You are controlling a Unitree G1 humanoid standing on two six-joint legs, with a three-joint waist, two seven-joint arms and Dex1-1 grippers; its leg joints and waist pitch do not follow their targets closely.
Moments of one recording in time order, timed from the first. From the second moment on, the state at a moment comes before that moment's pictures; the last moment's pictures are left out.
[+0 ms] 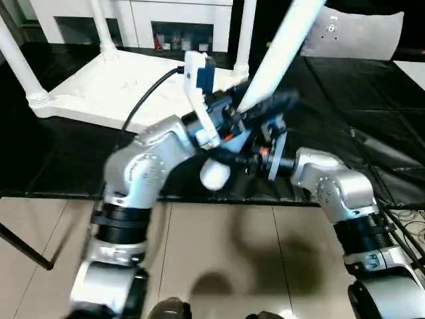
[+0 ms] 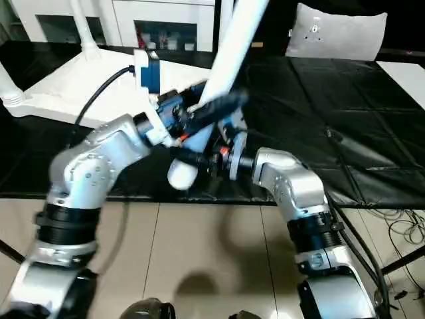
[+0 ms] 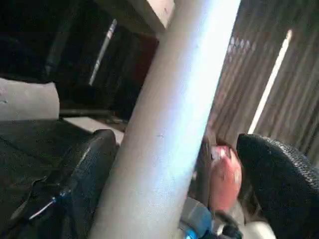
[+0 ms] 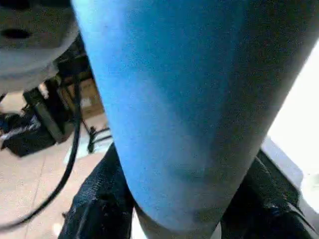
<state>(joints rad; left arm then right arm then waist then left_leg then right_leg) -0.71 0.00 0.04 0.02 -0.67 0.63 -0.64 -0.62 -0.25 0.07 0.28 0.46 0.54 0.92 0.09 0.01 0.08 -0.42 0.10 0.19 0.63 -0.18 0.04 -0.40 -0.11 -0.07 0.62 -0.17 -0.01</state>
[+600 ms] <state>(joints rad) -0.56 0.08 0.10 -0.02 -0.47 0.49 -0.36 -0.44 -0.23 -0.11 0.01 0.47 0.59 0.59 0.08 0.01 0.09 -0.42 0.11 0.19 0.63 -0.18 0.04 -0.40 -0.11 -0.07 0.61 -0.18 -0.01</state>
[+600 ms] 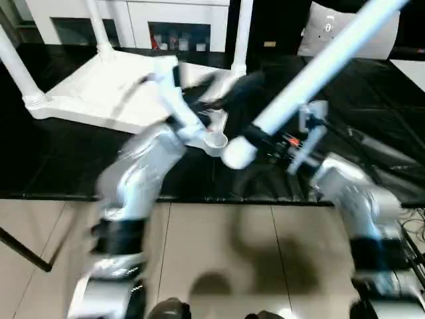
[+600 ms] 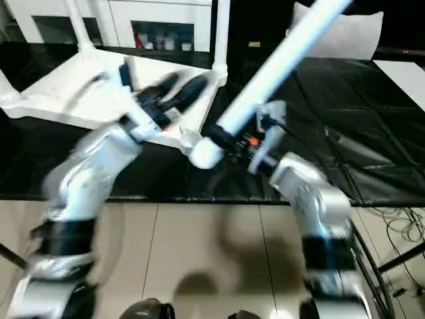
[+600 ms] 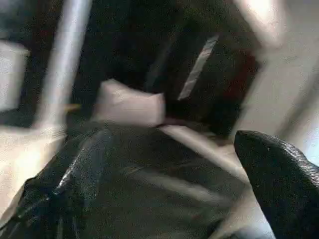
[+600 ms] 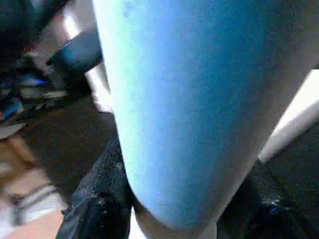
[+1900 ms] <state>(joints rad) -0.20 0.13 0.06 -0.23 -0.11 0.37 -0.06 -0.22 -0.16 -0.12 -0.27 0.31 0.60 0.22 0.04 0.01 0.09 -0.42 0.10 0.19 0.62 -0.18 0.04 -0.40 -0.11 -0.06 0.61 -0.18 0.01</state>
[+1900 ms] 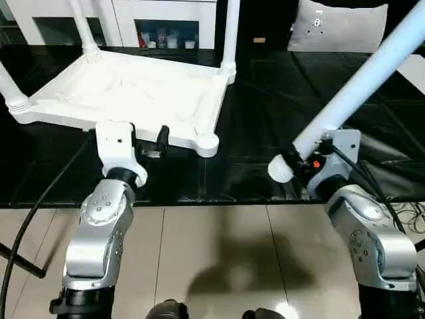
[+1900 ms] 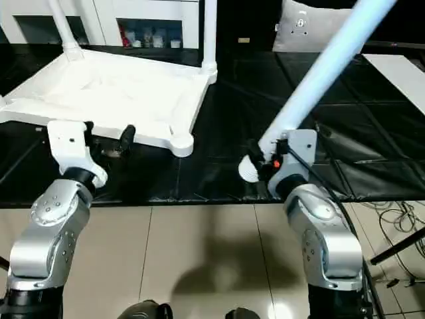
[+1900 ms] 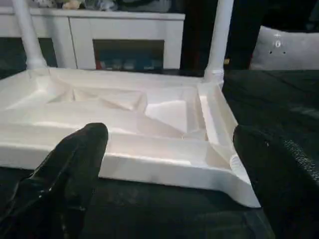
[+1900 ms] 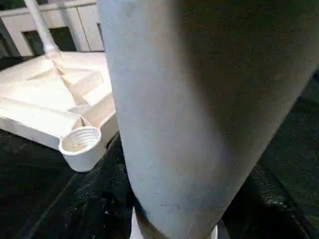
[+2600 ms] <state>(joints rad) -0.23 0.12 0.06 -0.20 -0.10 0.37 -0.06 -0.26 -0.17 -0.11 -0.23 0.30 0.58 0.22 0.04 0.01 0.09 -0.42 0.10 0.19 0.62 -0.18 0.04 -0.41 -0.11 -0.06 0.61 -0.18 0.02</state>
